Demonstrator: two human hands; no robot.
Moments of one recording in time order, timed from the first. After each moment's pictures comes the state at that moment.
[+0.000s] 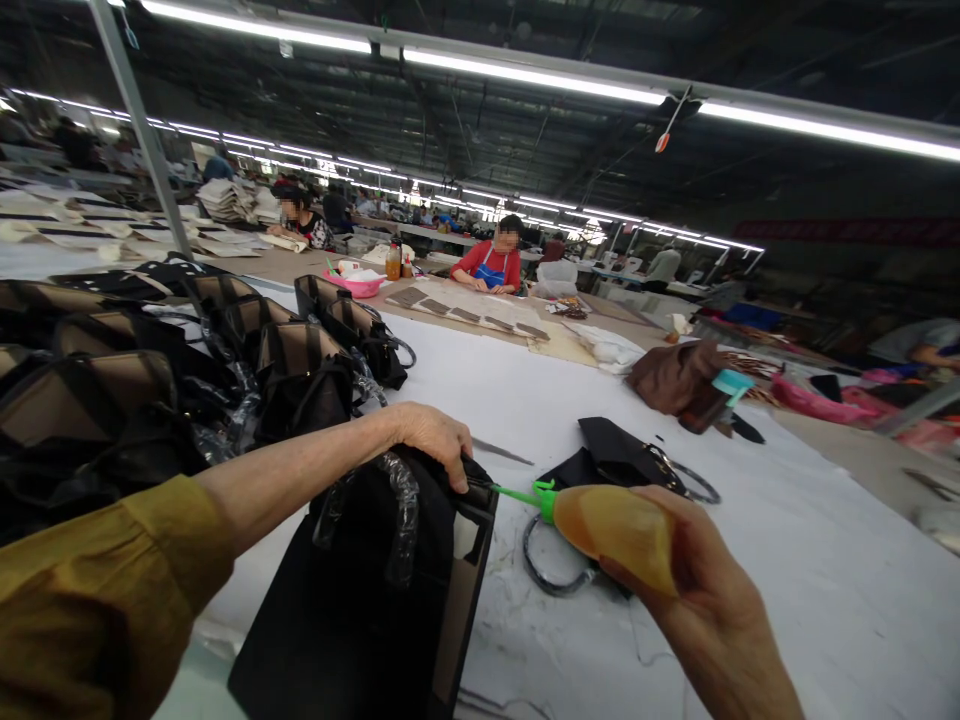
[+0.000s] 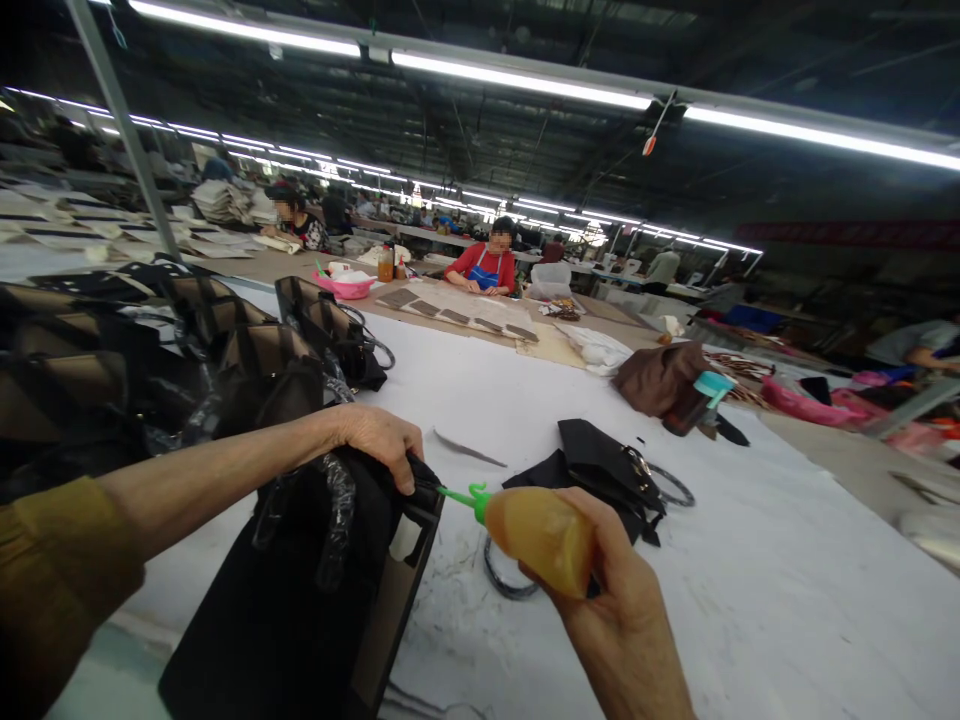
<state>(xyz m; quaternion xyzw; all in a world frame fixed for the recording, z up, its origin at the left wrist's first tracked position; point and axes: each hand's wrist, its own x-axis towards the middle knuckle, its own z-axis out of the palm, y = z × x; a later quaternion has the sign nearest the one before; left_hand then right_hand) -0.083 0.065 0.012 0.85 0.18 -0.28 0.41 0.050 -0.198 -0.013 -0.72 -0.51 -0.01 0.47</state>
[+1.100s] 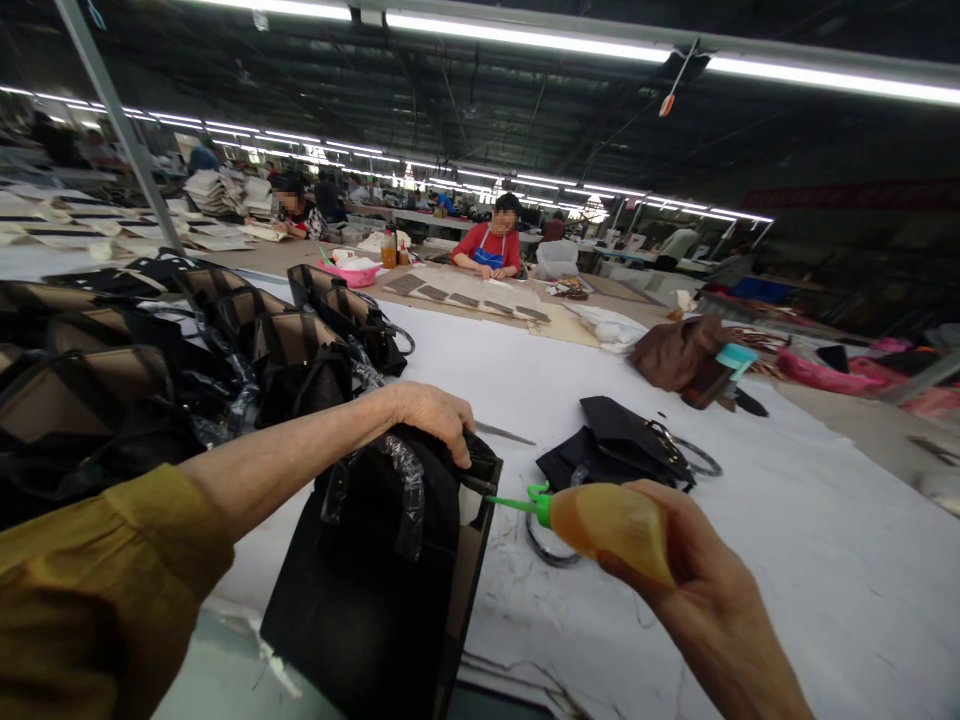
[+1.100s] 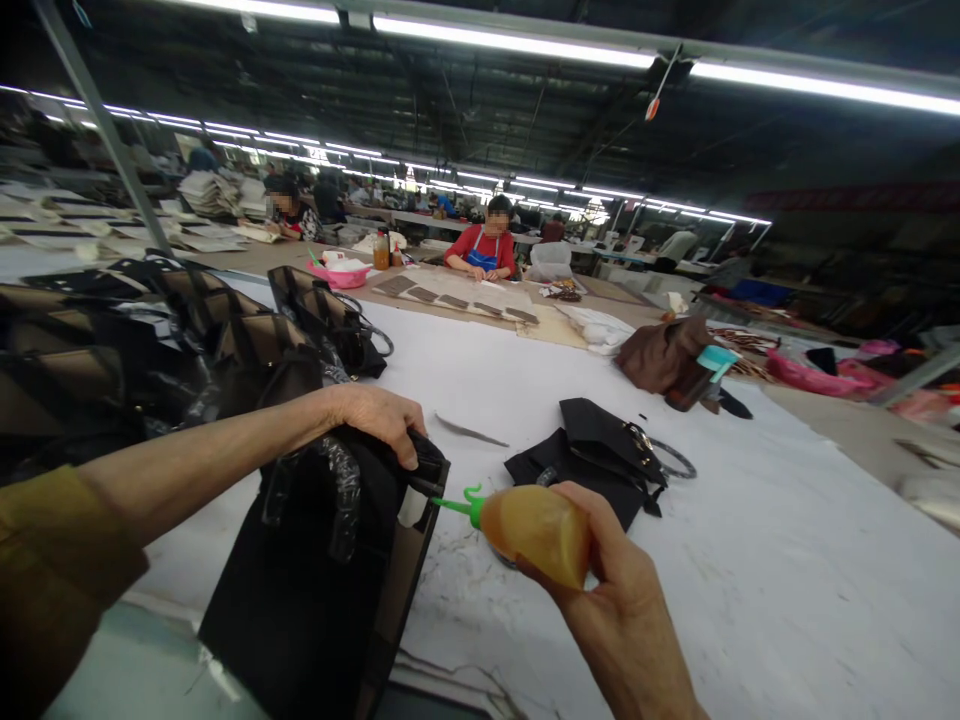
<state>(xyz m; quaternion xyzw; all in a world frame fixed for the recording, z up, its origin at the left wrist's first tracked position) -0.081 0.063 0.020 0.88 0.18 -0.26 0.36 0.047 -0.208 -0.022 -0.74 -0.50 0.05 0.46</state>
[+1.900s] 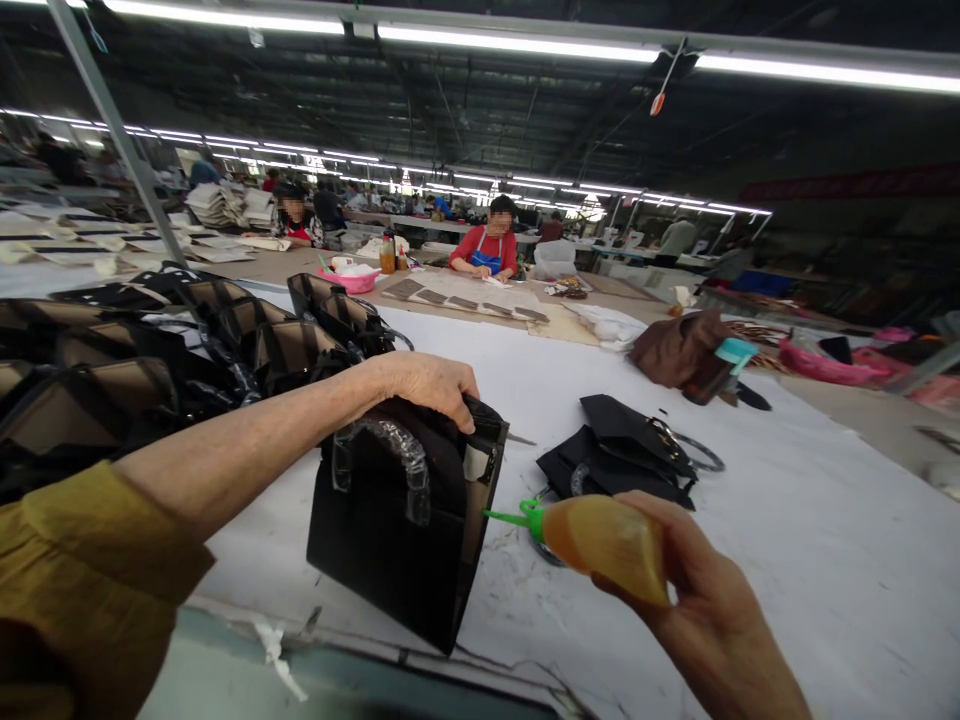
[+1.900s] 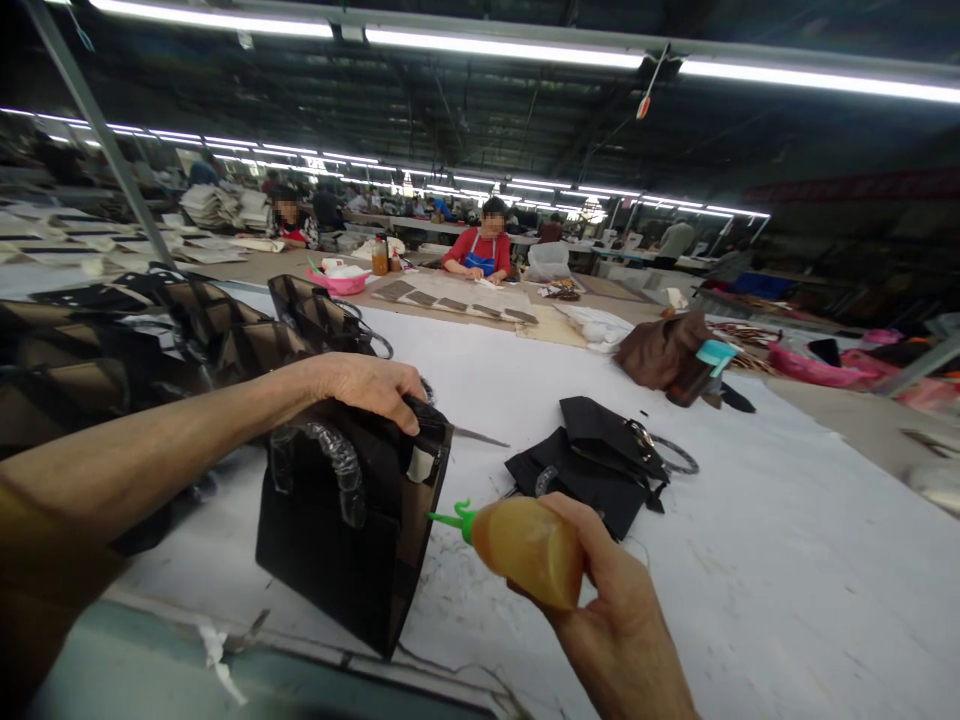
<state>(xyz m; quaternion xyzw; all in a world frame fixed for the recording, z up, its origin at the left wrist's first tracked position) -0.082 0.066 0.061 0.92 0.14 -0.20 0.30 0.042 -0.215 -0.023 -0.72 -0.54 0.01 0.44</state>
